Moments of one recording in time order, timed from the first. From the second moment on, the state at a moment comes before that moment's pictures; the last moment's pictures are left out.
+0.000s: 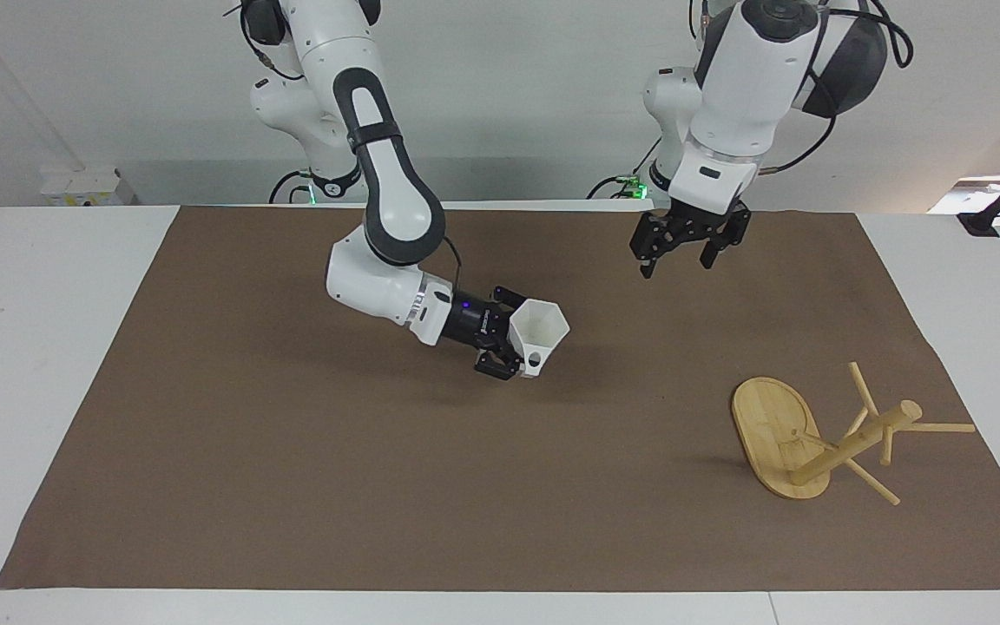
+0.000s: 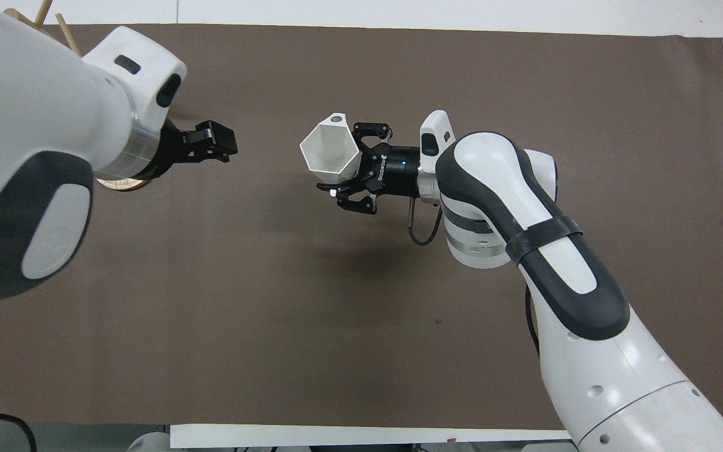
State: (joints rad) left arm -0.33 0.06 -0.20 -1.62 0.01 1.79 -0.65; right arm 0.58 0.37 -0.13 -1.88 1.69 2.29 -2.07
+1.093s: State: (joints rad) left arm -0.43 0.22 -0.20 -1.59 -0.02 1.91 -0.82; right arm 0.67 0.32 -0.13 -1.88 1.71 2.45 -2.01
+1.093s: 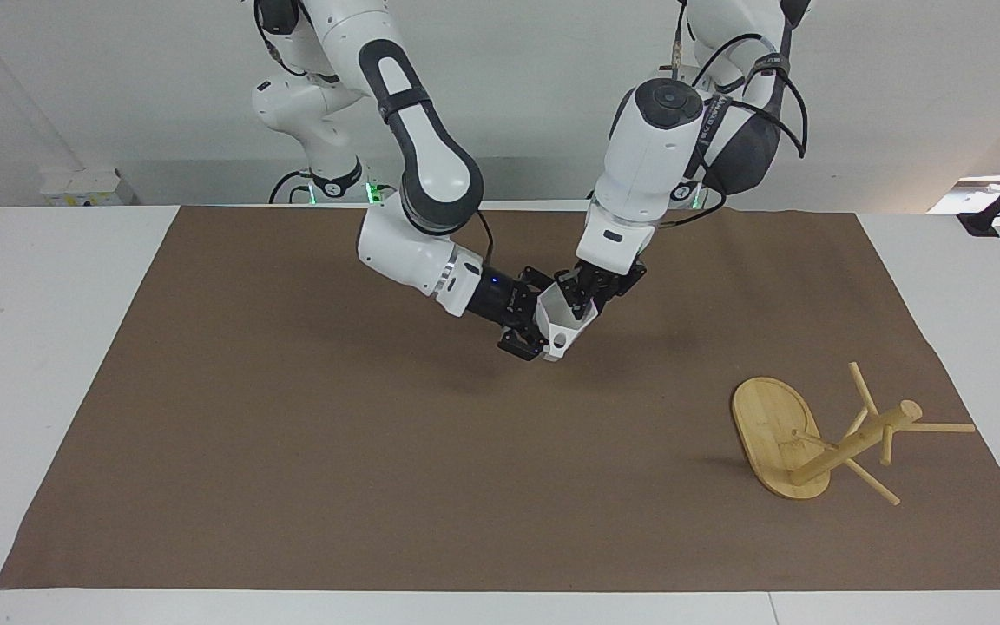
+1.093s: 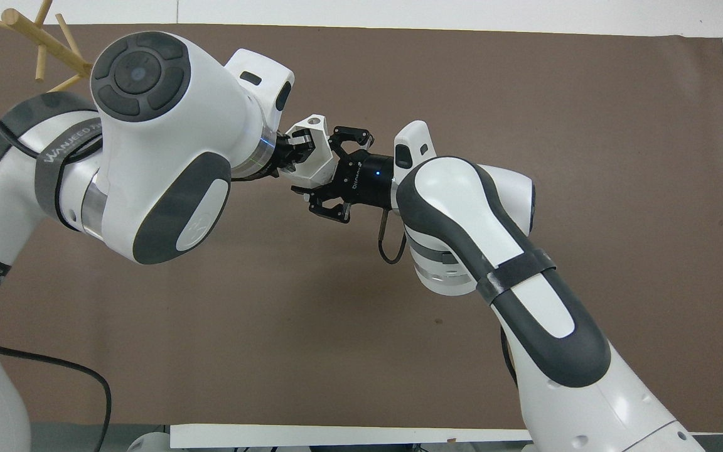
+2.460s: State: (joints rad) left arm -0.07 0.10 -0.18 -1.88 -0.04 2.32 -0.79; right arm 0.05 0.16 -0.16 -1.87 0.89 1.78 -1.94
